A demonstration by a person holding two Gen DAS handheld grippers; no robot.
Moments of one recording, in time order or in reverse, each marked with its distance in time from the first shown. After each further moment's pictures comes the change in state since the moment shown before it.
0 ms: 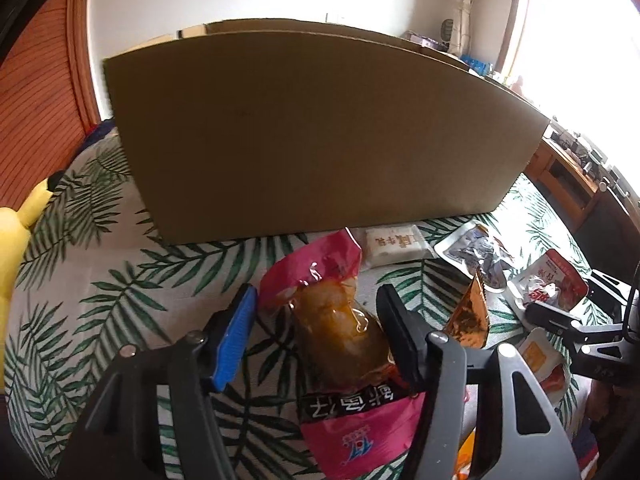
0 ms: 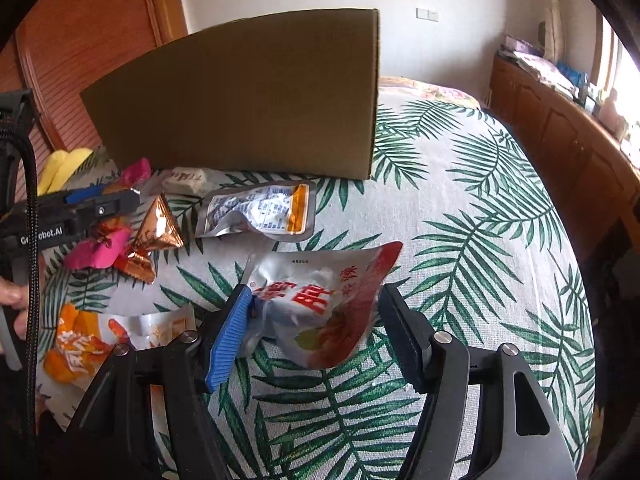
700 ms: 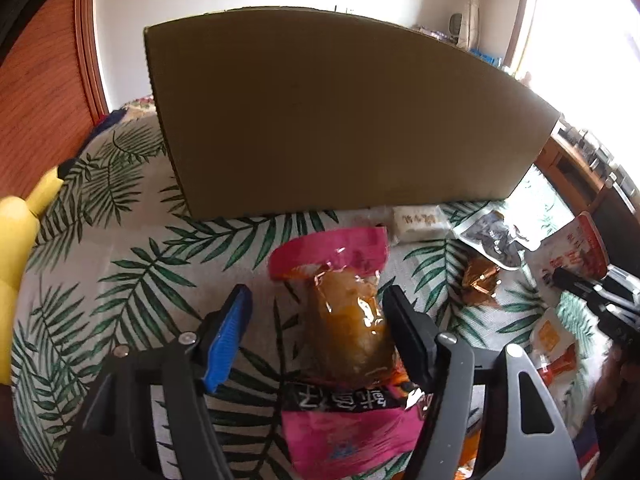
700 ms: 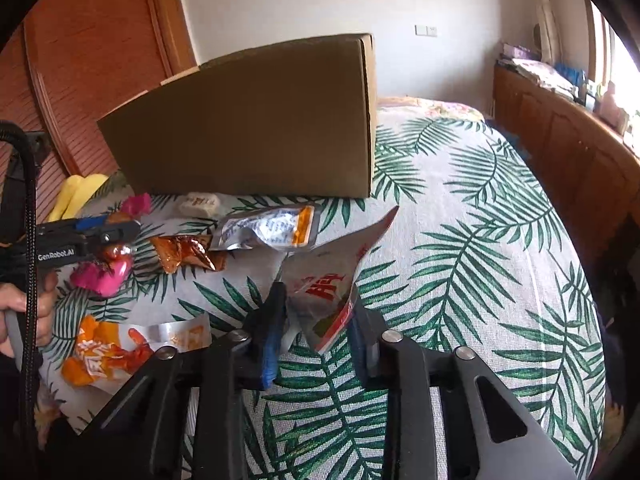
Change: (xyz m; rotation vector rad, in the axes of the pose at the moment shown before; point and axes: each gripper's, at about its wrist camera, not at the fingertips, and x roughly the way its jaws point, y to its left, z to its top) left arm -0.002 0.012 -0.011 0.003 0.036 0.031; right arm -0.016 -0.008 -0.005 0.044 -0.108 0.059
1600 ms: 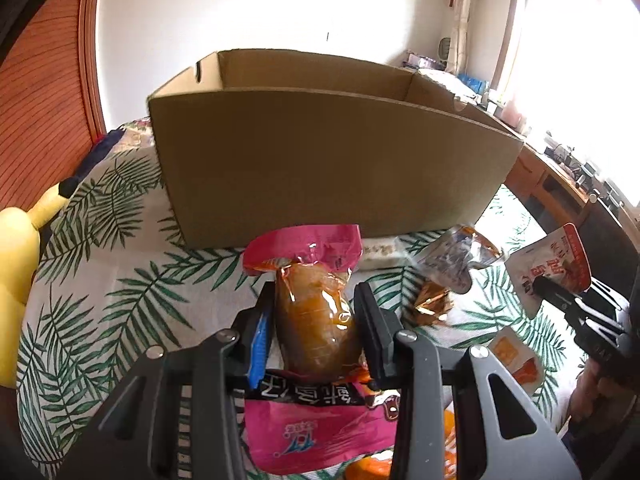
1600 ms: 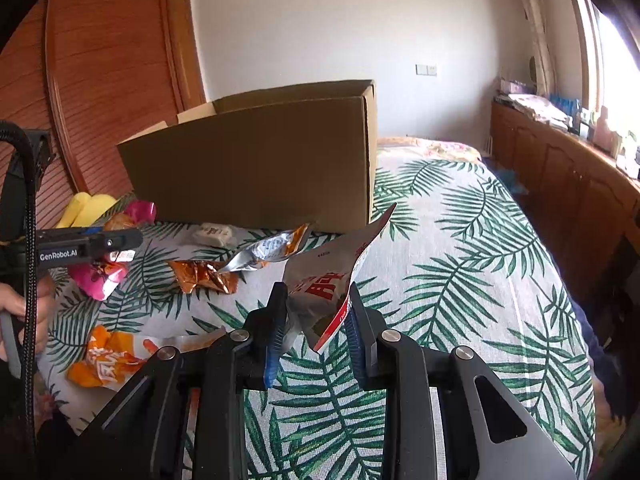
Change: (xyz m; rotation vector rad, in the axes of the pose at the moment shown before) left arm -0.038 -0.015 0.000 -0.011 -0.105 -0.052; right arm -0.024 0.005 -0.004 -0.035 -0.153 -0.005
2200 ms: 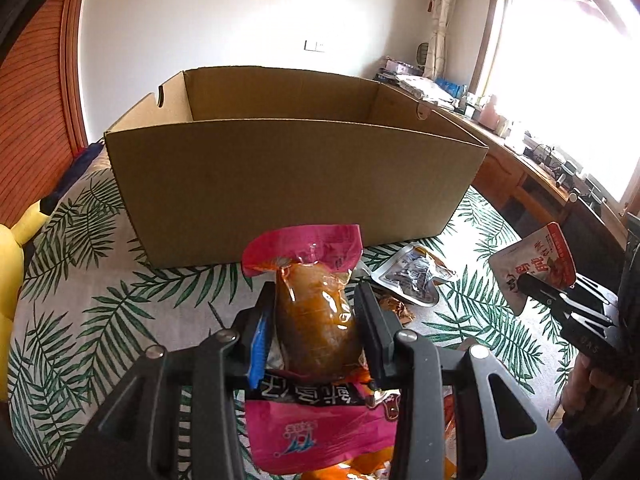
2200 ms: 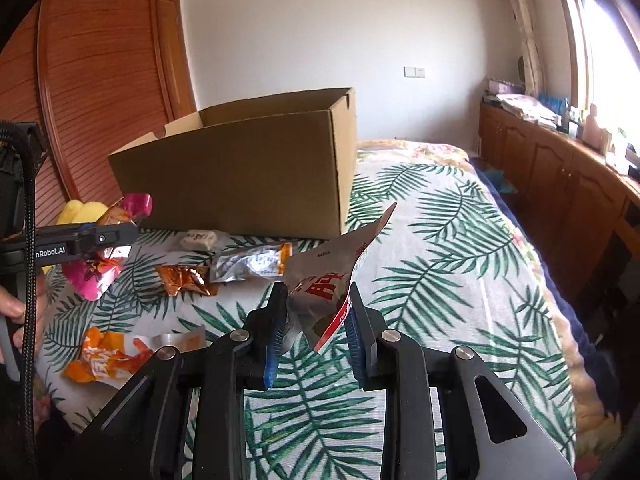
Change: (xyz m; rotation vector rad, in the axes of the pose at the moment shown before) left arm -0.004 -0.023 0.008 0.028 -0.025 -0.066; right arm -0.019 -0.016 0.004 0.017 -0.006 -0.037
